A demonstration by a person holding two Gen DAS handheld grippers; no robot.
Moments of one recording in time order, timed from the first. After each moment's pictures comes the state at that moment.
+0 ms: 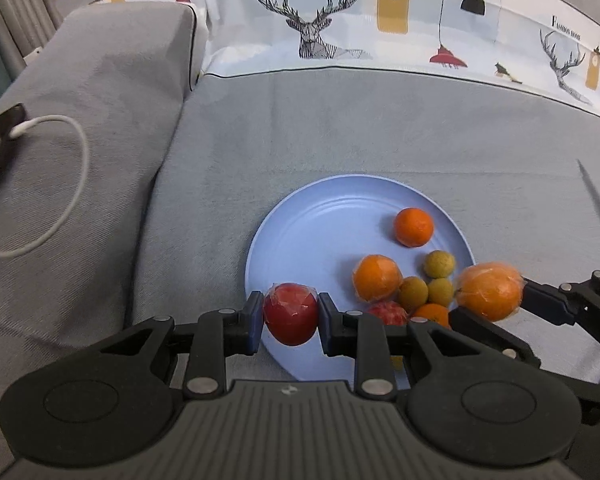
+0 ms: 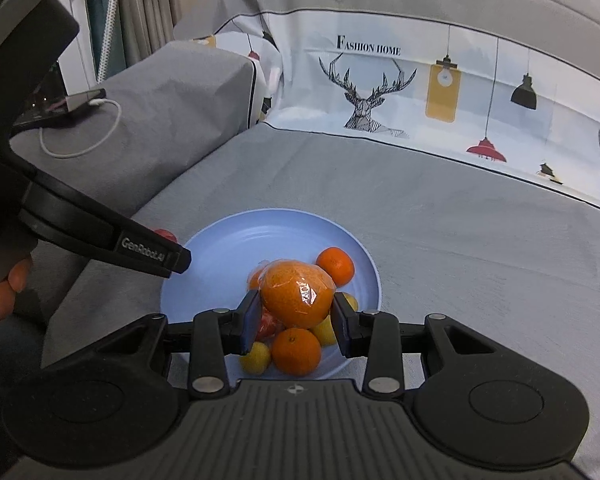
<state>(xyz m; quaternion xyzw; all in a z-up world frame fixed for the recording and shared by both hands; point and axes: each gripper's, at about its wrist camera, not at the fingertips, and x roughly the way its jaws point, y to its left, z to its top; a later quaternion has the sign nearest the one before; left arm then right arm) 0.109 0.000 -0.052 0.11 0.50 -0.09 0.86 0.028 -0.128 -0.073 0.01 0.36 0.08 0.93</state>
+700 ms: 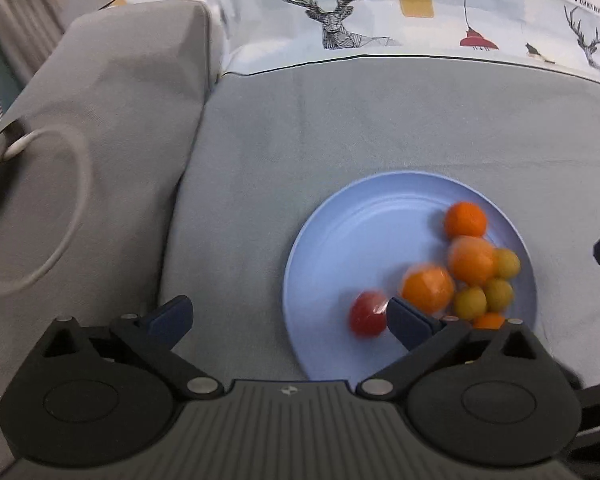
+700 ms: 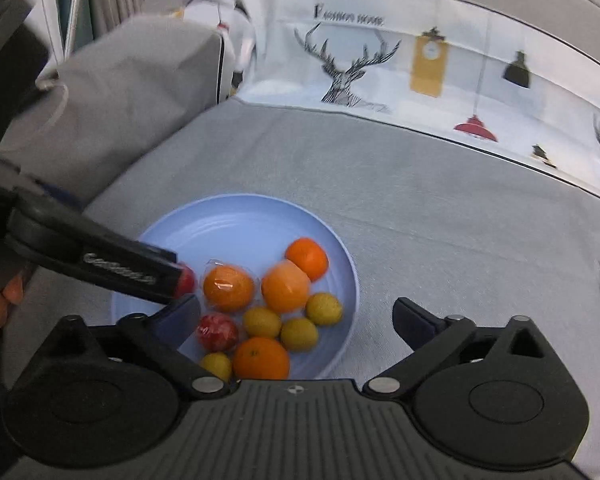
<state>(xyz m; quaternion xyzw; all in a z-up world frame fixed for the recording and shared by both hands) 0.121 0.007 -0.066 0.15 0.49 -0.05 0.86 0.053 -0.135 -0.084 0.01 0.39 0.05 0.92</state>
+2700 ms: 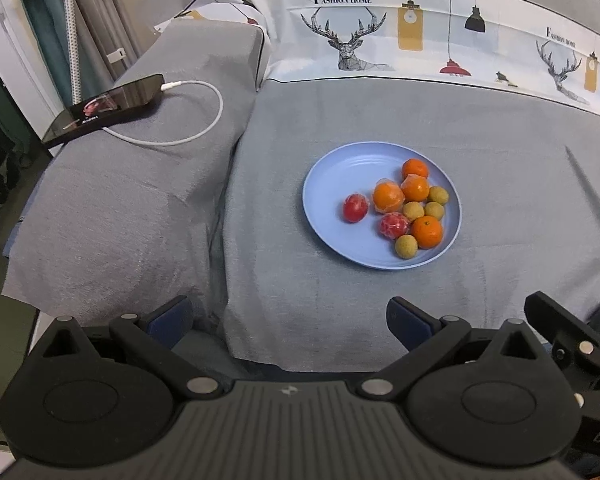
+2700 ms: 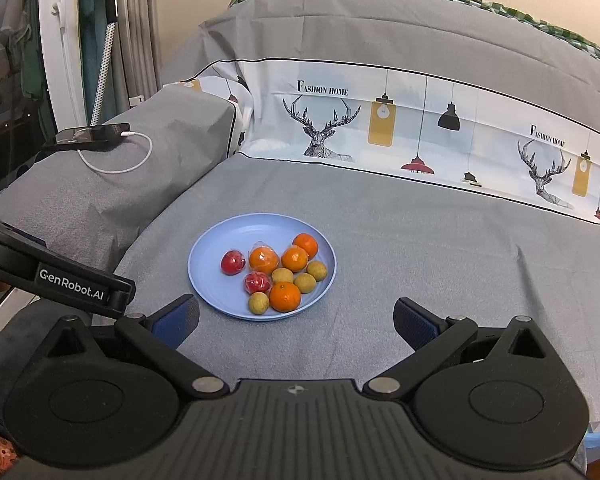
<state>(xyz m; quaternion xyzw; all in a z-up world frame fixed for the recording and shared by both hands) -0.036 0.037 0.011 0.12 0.46 -0.03 0.88 -0.115 -0.108 -0.007 0.01 0.32 0.00 0.95</state>
